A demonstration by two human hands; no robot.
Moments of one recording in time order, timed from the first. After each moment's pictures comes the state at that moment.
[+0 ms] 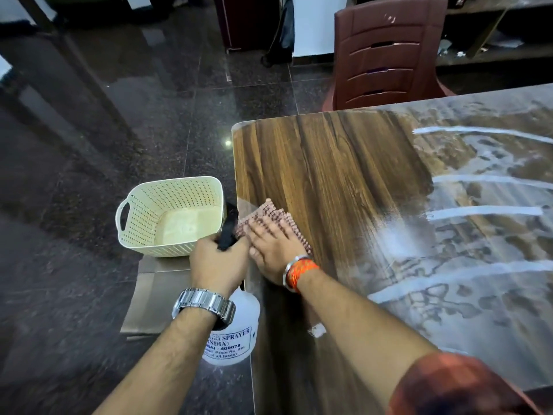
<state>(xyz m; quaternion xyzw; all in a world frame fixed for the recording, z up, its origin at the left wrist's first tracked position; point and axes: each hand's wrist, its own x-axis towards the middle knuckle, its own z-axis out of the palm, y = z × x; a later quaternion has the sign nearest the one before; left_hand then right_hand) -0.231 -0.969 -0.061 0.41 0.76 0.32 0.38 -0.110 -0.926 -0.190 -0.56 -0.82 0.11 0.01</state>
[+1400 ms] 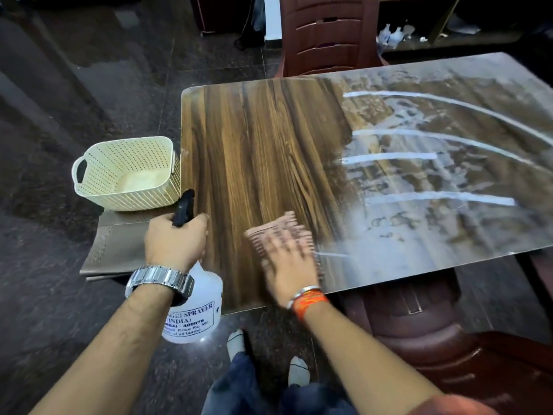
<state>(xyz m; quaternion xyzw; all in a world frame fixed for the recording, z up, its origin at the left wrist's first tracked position) -0.157 -1.111 -0.041 0.39 0.79 0.33 0.35 0.019 -1.157 -0.192 -0.66 -0.74 0.10 0.05</state>
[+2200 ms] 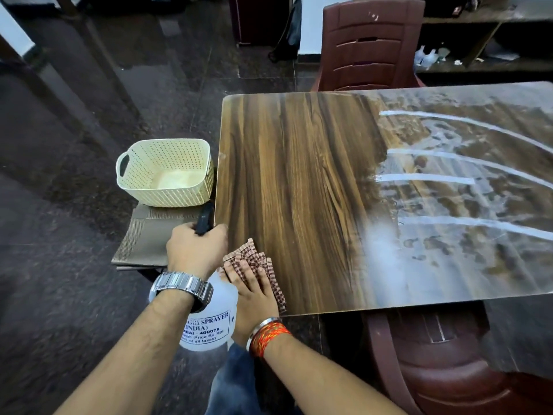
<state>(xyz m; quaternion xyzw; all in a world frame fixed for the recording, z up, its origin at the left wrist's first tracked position) -0.190 -1.122 -0.042 0.37 0.80 0.32 0.35 -0.106 -1.188 -0.195 -0.56 -0.81 0.18 0.01</state>
